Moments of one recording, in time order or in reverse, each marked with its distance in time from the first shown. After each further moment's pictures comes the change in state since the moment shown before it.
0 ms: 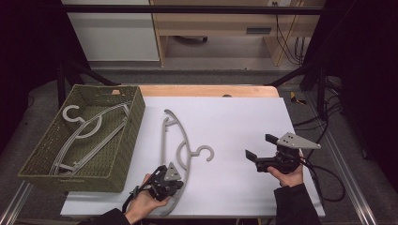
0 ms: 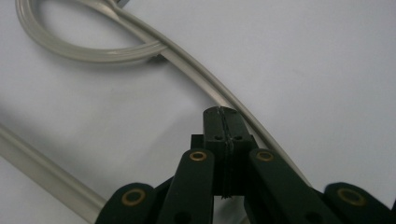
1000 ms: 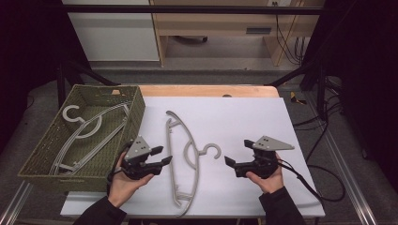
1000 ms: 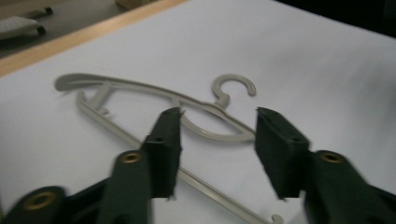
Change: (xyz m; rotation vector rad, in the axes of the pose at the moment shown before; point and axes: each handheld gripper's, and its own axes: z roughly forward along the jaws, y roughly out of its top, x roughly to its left) left arm 0.056 0.011 -0.099 -0.387 0.109 -0.145; right arm 0.049 0.002 0.035 0.078 0.070 0.014
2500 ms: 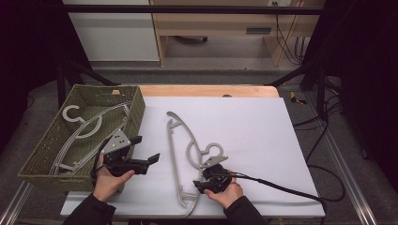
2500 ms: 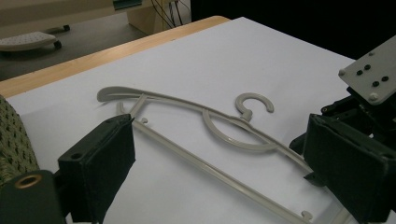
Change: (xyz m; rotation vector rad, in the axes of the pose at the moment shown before) left arm 0.027 -0.005 -0.022 -0.076 0.003 -0.039; right arm 0.070 -0.050 0.101 0.448 0.043 -0.050
